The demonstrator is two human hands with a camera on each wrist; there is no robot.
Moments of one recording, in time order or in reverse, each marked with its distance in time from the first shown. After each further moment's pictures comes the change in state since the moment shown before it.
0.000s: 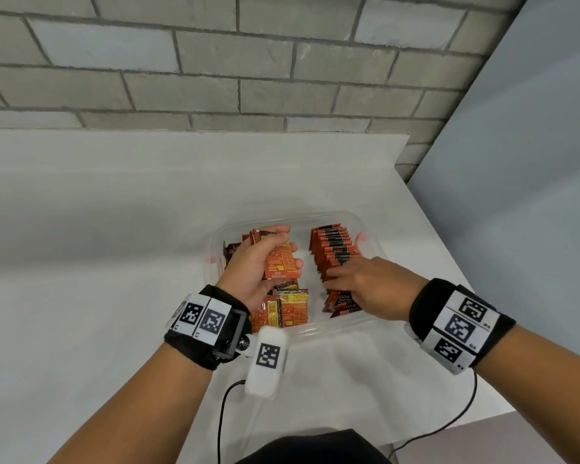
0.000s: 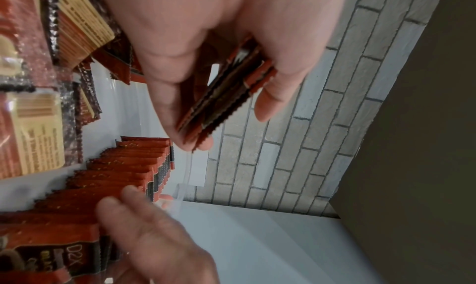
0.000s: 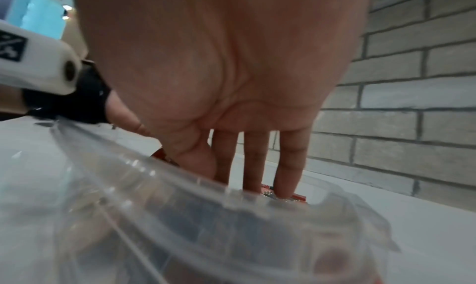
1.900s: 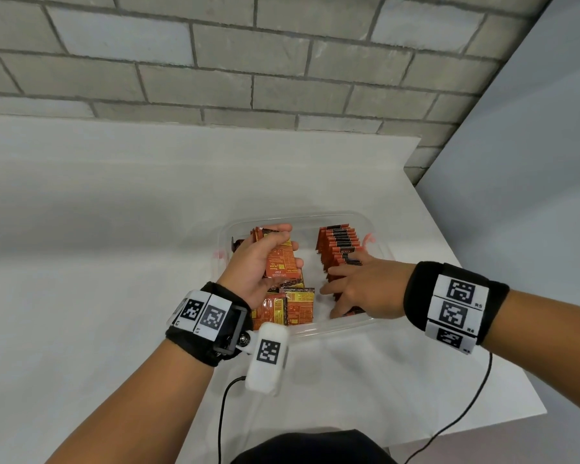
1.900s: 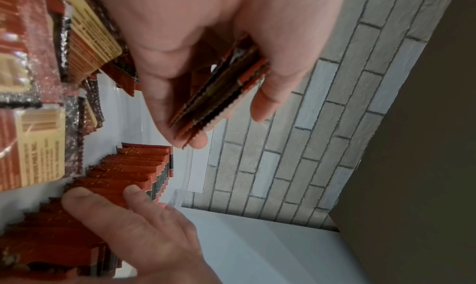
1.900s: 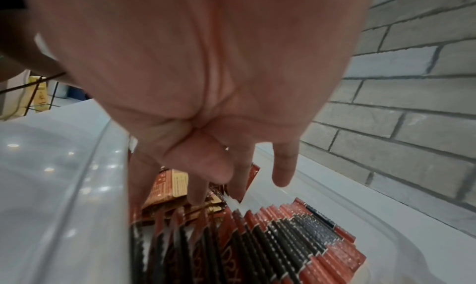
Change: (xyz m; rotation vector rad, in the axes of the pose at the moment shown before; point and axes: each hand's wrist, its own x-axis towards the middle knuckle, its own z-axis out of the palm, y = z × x) left_hand 0.001 0.000 -0.011 0.014 0.037 0.002; right_hand 0.015 -0.019 -0.025 -0.393 -0.388 -0.197
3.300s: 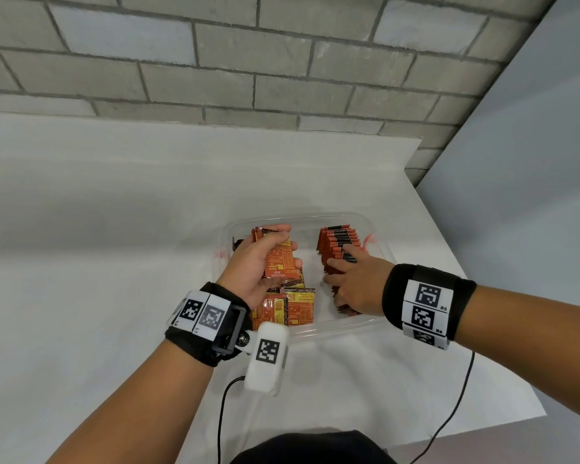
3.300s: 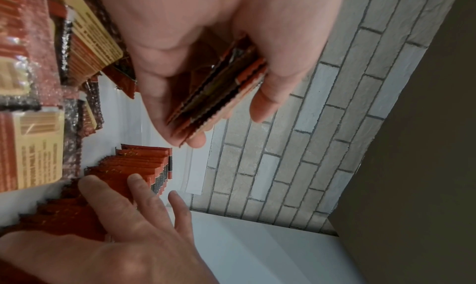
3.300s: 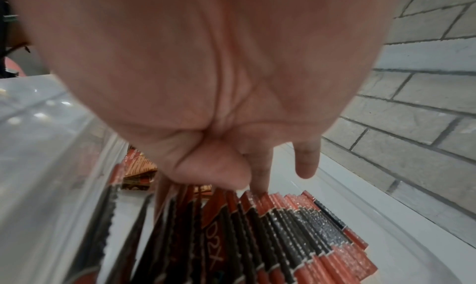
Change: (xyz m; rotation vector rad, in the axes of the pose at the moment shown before) left_hand 0.002 -0.001 -0.003 -0.005 -0.001 0.001; right_hand 0.022 -0.005 0.000 -0.218 -0.093 0.151
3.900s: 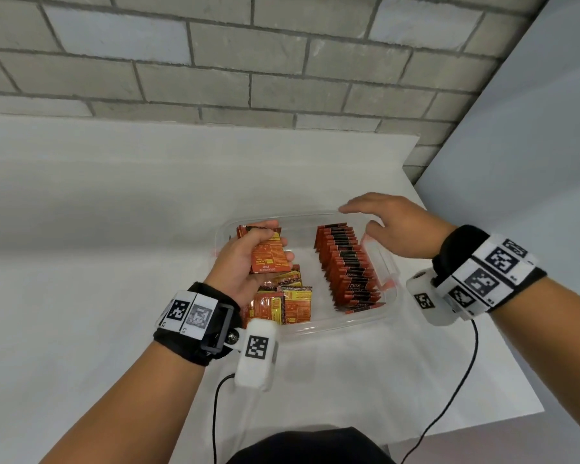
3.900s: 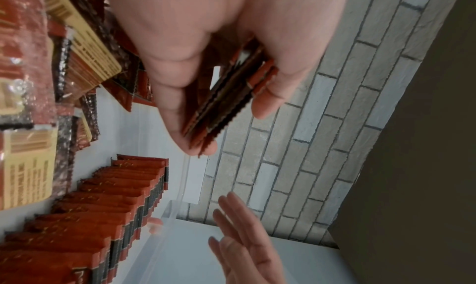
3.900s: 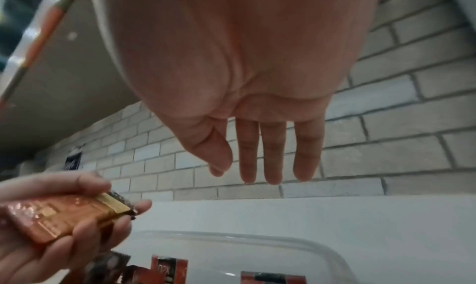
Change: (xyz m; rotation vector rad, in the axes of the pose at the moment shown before) left_hand -0.002 0.003 -0.008 -0.092 0.014 0.006; right_hand -0.047 0.065 0.001 0.977 0.640 0.255
